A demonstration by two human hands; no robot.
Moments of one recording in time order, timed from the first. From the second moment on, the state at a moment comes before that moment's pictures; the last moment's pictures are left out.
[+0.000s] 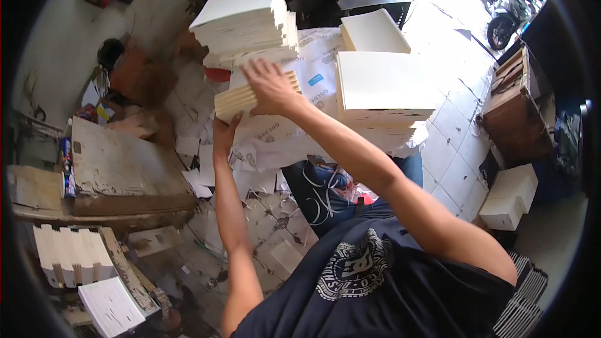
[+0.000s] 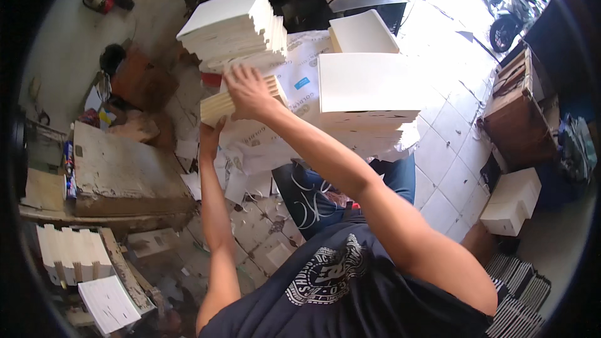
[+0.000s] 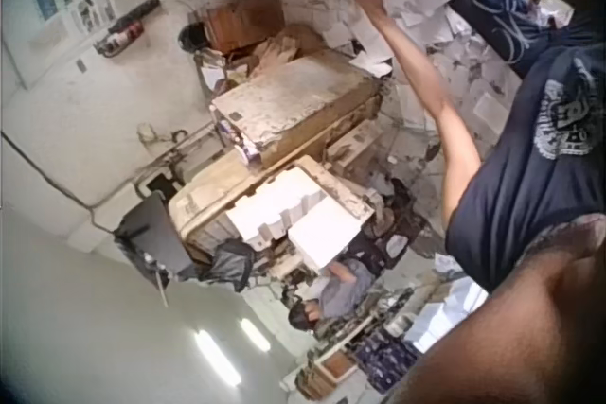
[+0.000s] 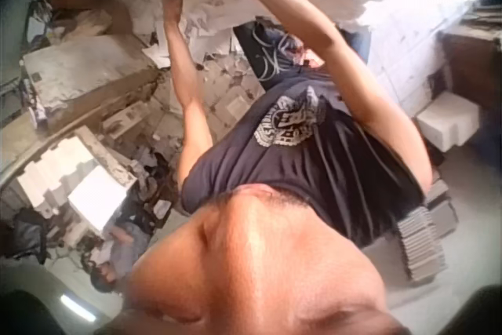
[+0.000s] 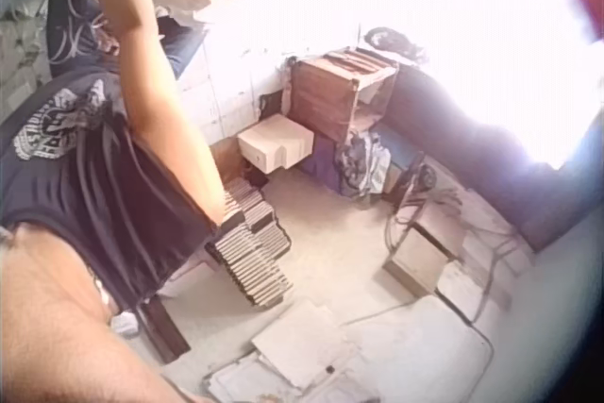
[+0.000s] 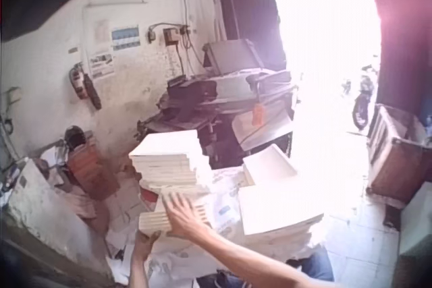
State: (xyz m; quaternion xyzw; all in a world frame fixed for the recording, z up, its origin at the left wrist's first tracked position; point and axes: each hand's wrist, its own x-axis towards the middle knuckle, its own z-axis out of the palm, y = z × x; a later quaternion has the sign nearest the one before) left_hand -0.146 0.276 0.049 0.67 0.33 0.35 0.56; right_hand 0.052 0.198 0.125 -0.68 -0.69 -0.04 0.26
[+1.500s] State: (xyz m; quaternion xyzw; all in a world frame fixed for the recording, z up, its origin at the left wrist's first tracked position) left_hand 0.118 0.144 0.167 0.66 0.40 0.16 0.61; right_hand 0.355 -0.069 0.140 -0.67 -0.31 0.36 0.56
